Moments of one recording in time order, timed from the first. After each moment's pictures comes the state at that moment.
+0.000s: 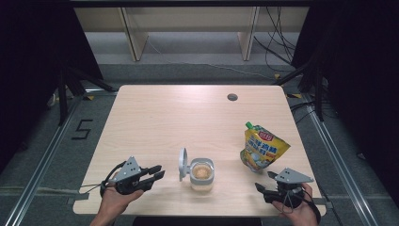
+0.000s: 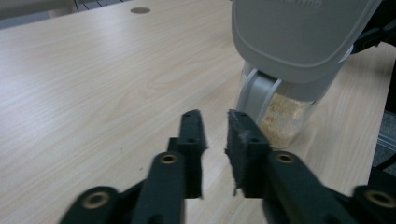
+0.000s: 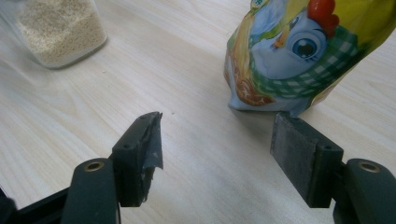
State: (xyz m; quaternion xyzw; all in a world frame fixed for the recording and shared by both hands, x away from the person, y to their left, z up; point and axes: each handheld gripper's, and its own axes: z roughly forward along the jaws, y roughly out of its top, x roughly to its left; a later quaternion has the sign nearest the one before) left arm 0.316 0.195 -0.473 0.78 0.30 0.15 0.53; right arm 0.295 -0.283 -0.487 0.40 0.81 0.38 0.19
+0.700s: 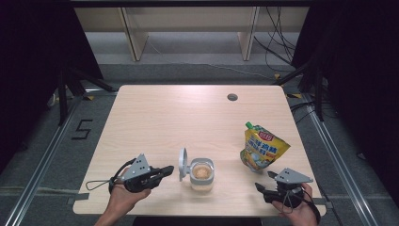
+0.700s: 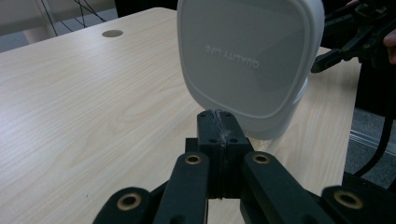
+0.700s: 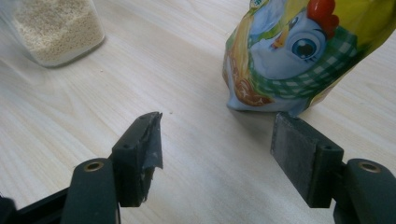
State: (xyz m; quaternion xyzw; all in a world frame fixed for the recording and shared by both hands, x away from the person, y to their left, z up) left arm 0.318 0.165 -0.453 0.79 0.25 0.14 0.54; right arm 0.295 -0.282 -0.488 0.40 0.81 0.38 0.20
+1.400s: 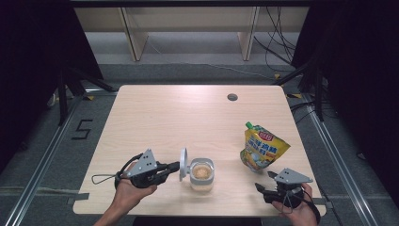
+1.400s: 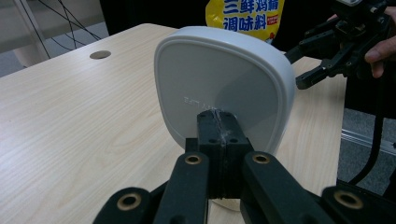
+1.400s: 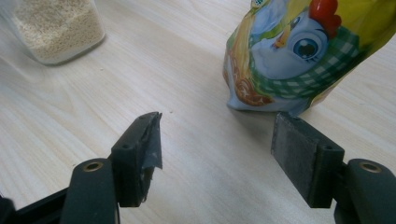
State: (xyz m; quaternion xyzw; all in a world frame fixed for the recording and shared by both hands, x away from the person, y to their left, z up) left arm 0.323 0.146 -0.436 0.79 0.22 0.15 0.55; right arm 0.296 -0.283 -0.488 0.39 0.81 0.38 0.20
